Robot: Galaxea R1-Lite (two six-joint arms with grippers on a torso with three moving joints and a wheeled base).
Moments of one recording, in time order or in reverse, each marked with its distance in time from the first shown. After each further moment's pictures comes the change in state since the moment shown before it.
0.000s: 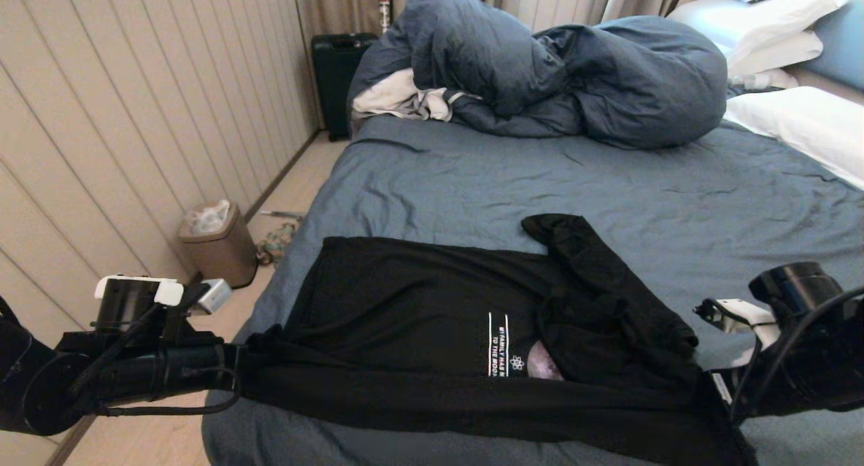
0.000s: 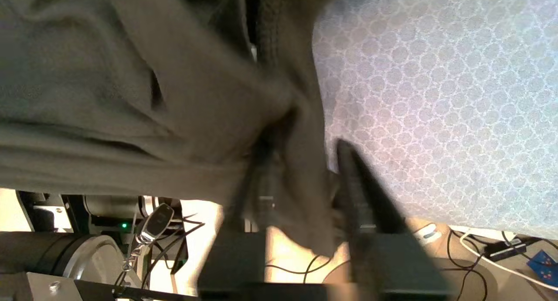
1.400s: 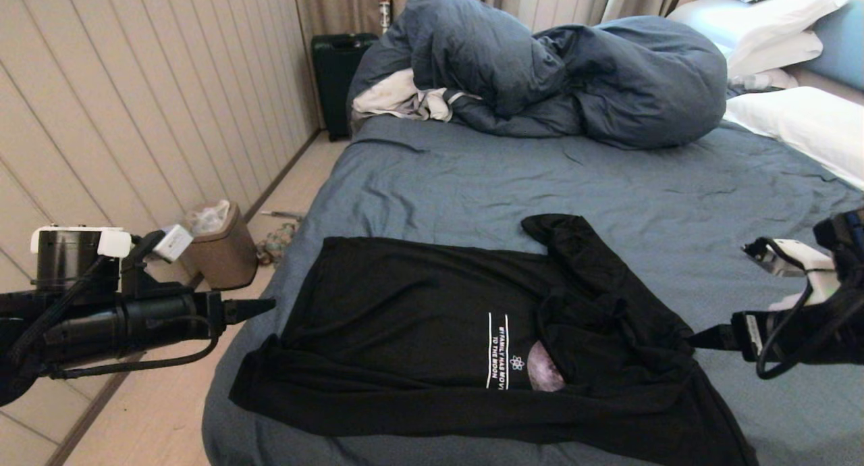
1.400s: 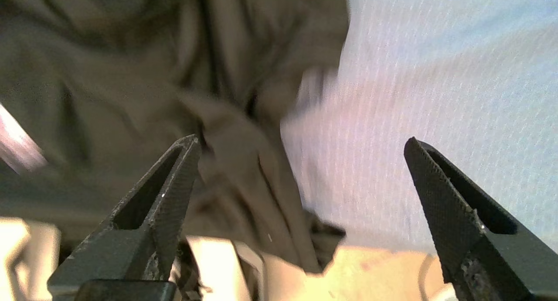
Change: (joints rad) left arm 0.052 -0.167 -0.133 0.099 -0.037 -0.073; right arm -0.053 -0.146 -0.134 0.012 0.048 0.064
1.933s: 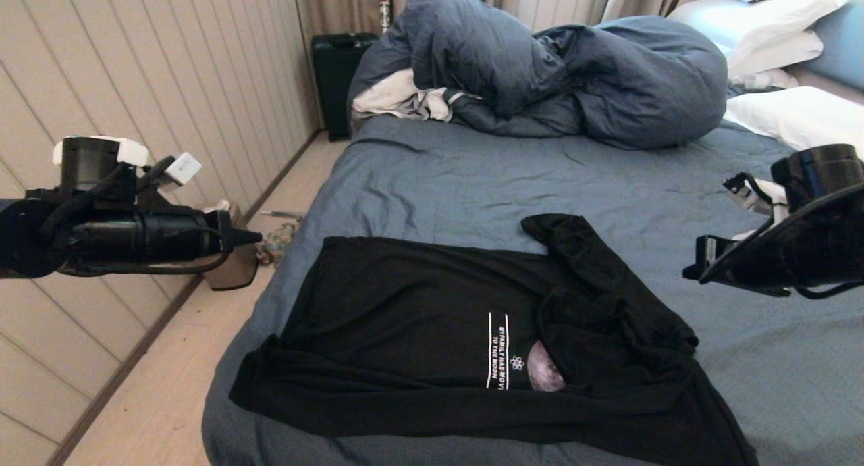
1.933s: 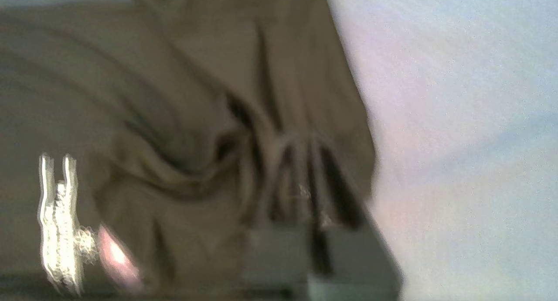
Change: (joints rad) left arm 0.004 0.131 -0.496 0.347 -0.013 -0.045; right arm 0.060 0.180 -0.287 -0.034 0.001 0.238
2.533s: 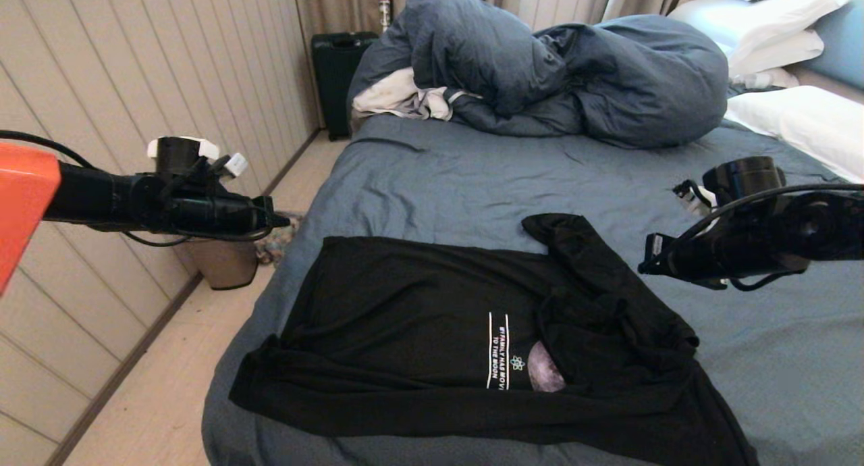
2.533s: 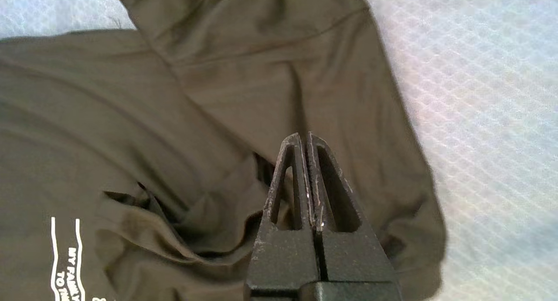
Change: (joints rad) left arm -0.015 0.384 -0.491 0.135 -0.001 -0.027; right arm 0.066 0.168 -0.069 -0.108 -0.006 0.089
